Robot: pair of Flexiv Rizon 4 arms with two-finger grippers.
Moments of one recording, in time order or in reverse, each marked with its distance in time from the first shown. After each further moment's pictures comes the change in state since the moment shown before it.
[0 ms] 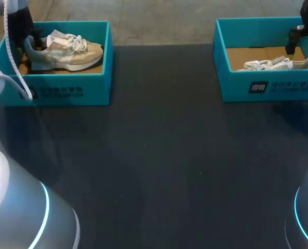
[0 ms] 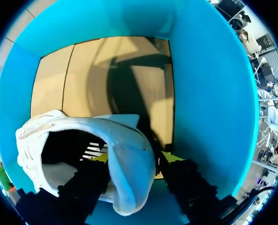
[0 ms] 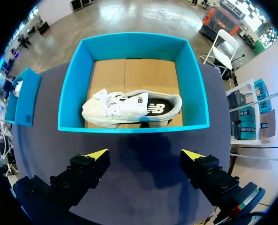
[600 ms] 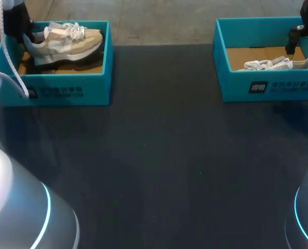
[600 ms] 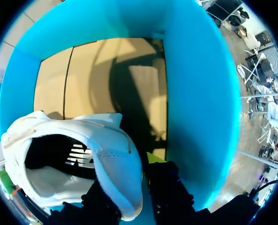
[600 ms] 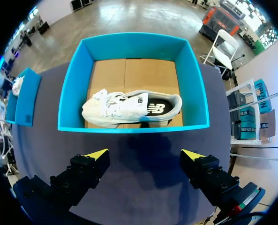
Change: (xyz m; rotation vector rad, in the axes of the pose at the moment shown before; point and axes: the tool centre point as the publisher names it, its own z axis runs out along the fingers) left arm 0.008 0.005 -0.020 -0.020 -0.002 0.033; right arm 0.000 0.000 0.000 0.000 0.000 0.000
